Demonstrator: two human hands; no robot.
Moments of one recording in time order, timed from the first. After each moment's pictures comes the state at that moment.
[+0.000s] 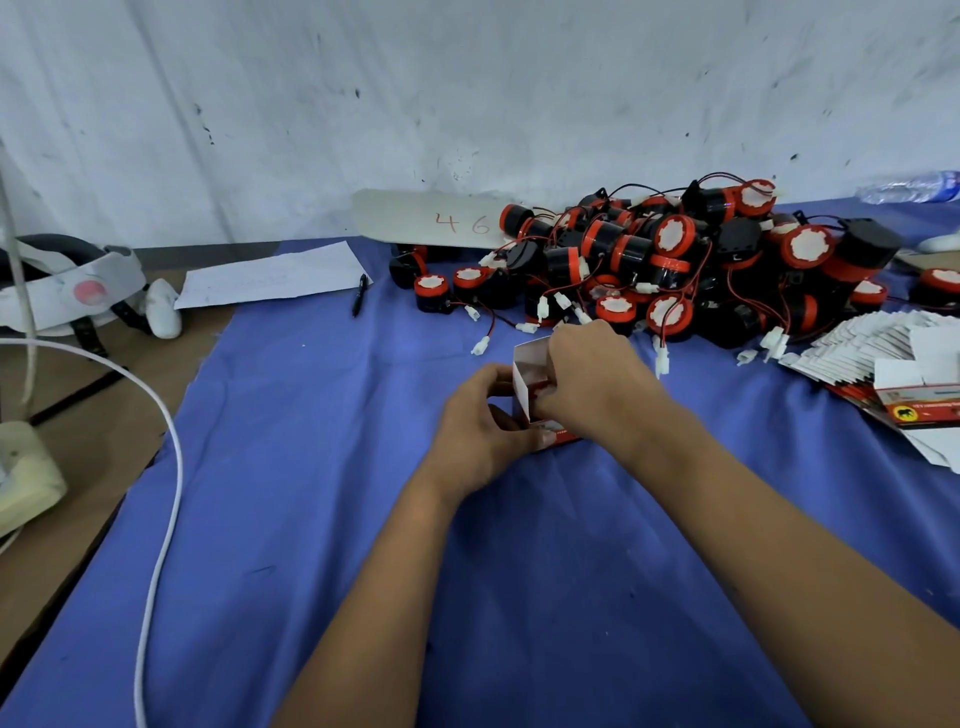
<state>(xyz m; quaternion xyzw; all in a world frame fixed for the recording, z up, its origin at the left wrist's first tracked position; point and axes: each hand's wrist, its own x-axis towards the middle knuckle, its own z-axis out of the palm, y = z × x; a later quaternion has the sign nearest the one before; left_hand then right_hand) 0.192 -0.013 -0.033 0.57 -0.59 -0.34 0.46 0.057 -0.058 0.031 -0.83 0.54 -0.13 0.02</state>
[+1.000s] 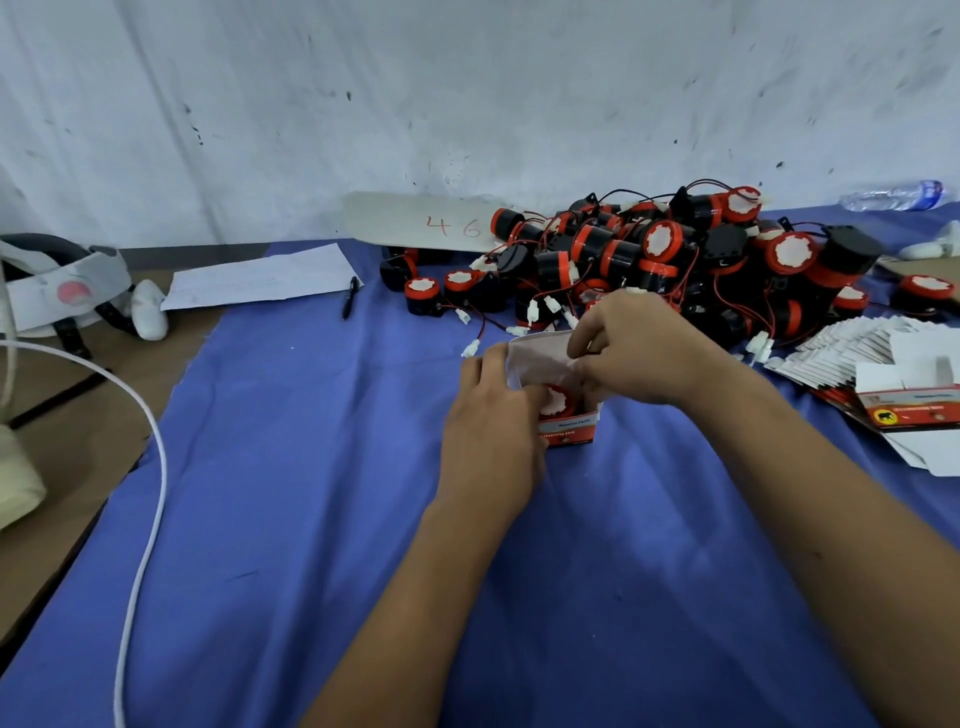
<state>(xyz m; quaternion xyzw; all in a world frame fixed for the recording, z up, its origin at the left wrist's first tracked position) 0.160 -0.005 -0.022 0.67 -0.70 0.07 0.25 0.011 -0.067 0.068 -0.84 0.51 -0.16 0.12</state>
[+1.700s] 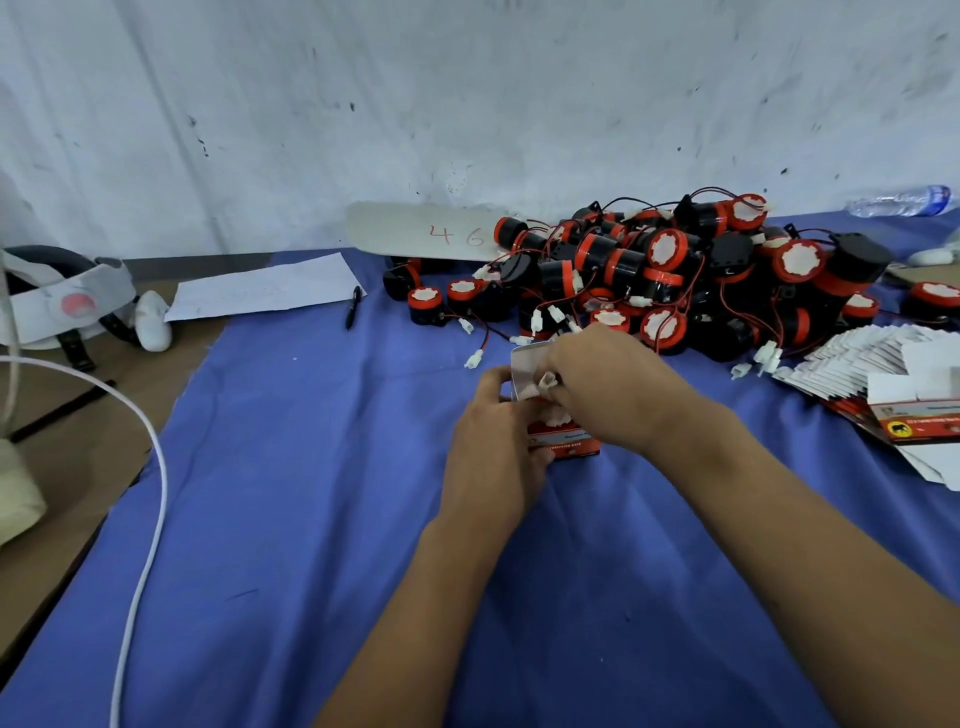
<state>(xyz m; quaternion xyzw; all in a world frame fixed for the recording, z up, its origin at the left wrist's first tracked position) 0.165 -0.014 -0.036 0.64 -0.67 -0.07 0.36 0.038 -0.059 0.051 -0.88 0.47 -0.08 -0.04</state>
